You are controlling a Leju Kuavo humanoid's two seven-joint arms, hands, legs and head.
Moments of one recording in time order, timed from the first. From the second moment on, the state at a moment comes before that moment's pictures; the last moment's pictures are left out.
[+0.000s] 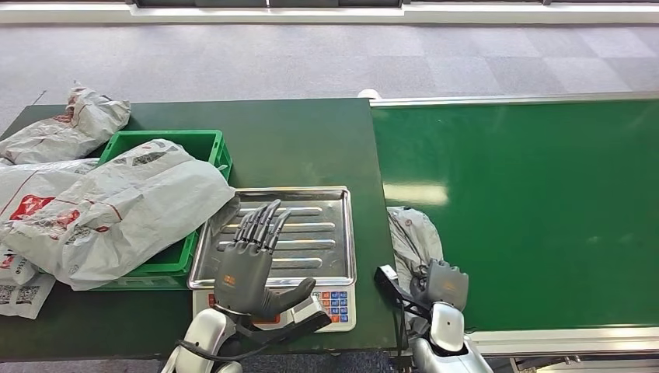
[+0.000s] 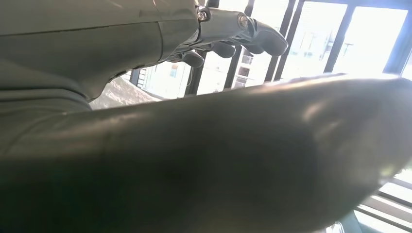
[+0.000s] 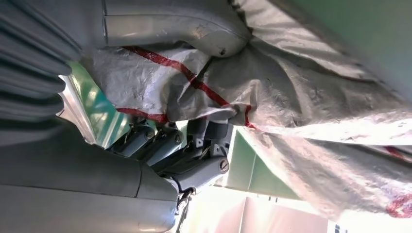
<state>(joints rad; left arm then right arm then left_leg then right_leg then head) 0.03 -0.06 -0.43 -1.61 -1.30 0.31 -0.05 -0.23 0.12 0.08 -0.67 1.47 -0.45 0.29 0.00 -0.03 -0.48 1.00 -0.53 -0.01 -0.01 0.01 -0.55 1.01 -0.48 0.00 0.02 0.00</state>
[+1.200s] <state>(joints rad) 0.07 -0.03 -0.40 -1.67 -1.28 0.35 -0.08 0.01 -0.42 -0.20 -1.79 1.57 -0.31 0.23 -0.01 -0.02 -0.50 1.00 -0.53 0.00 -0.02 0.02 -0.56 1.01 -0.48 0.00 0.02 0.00</state>
